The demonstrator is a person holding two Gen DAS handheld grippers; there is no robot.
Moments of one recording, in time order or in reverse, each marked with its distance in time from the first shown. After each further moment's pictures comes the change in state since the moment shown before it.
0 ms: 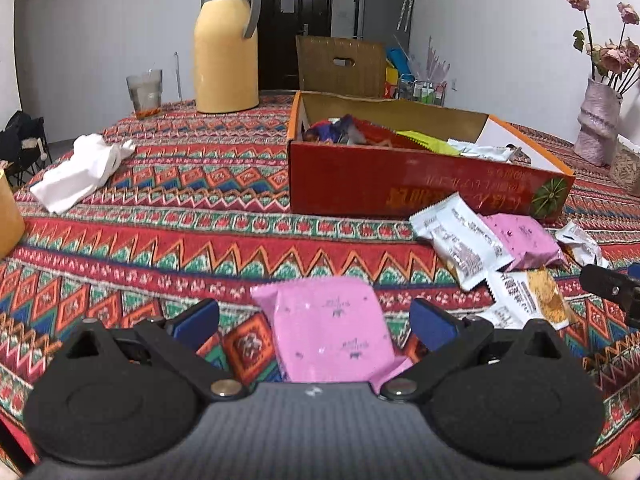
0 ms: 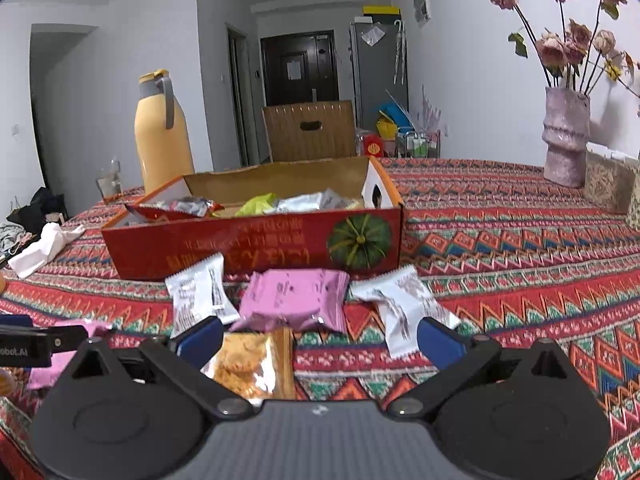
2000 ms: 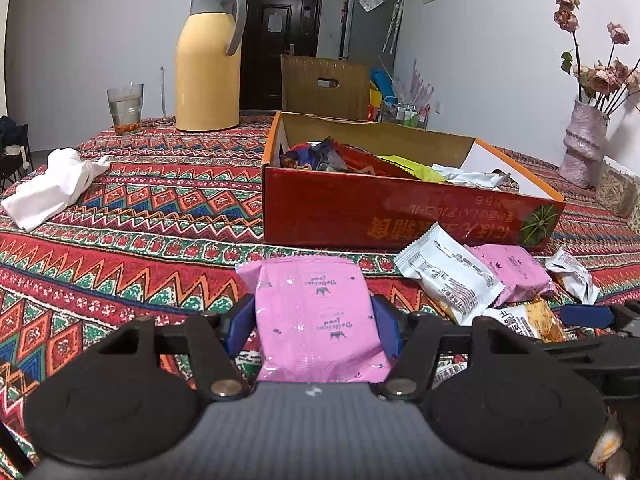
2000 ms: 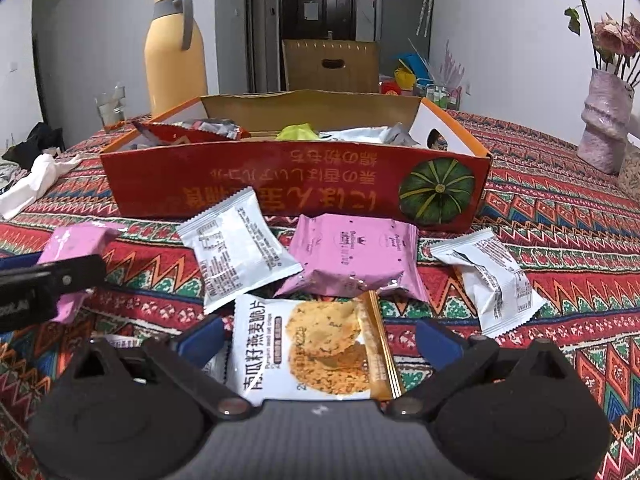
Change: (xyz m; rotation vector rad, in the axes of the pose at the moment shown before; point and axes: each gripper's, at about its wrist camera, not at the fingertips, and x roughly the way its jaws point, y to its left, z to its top) left arm 0.018 -0.004 0.011 -0.014 -0.079 -0.069; right arm 0.053 0.055 0.000 -0.100 0.180 -0.005
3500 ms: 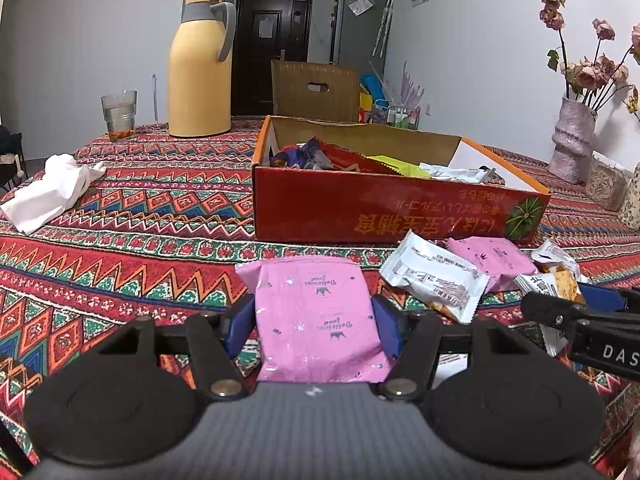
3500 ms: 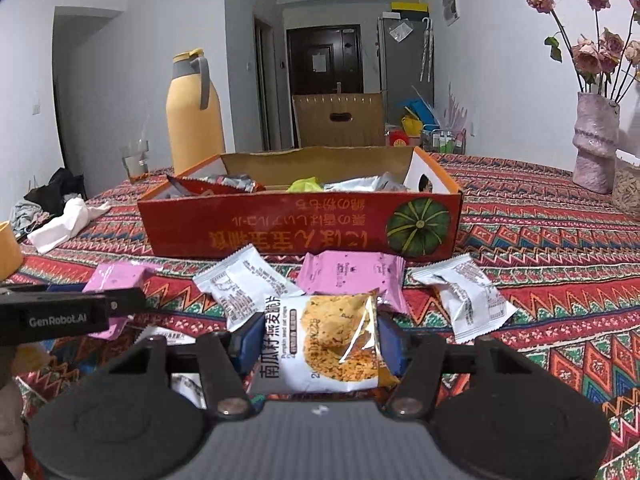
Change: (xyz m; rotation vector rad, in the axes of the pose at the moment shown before) left arm -0.013 -0.005 -0.007 0.025 -0.016 -0.023; right arm -0.046 -0.018 -0.016 0.042 -0.177 0.055
